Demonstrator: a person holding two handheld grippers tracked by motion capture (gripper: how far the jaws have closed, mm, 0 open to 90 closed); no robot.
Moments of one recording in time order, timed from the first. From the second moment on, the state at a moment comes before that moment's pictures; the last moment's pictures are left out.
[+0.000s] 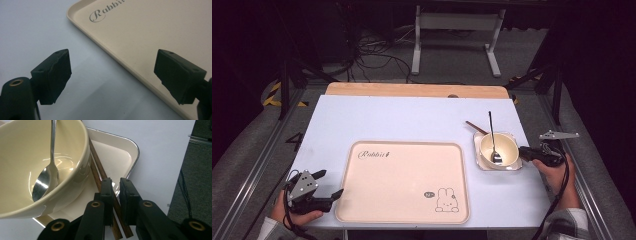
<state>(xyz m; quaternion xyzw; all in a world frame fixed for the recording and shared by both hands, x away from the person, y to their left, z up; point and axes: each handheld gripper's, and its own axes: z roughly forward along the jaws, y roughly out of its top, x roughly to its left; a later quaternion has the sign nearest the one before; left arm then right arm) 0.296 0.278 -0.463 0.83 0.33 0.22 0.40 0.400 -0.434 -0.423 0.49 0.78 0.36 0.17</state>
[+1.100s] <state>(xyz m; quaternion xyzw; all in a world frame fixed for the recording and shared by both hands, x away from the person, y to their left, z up) 0.297 0.277 -0.464 0.83 0.33 0.21 0.40 0.404 -0.438 -0.428 0.52 0.75 0.37 0.17</state>
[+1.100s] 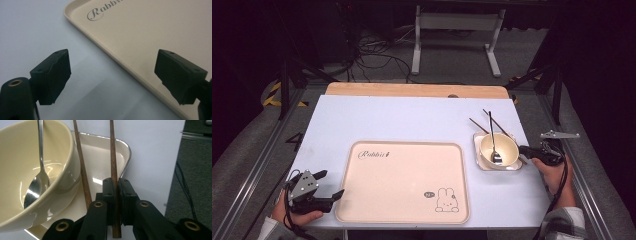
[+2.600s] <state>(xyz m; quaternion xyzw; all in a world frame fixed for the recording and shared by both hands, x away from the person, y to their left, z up) 0.297 0.274 -0.466 0.83 0.32 0.21 0.40 0.348 -0.342 -0.343 0.37 0.76 0.48 0.23</state>
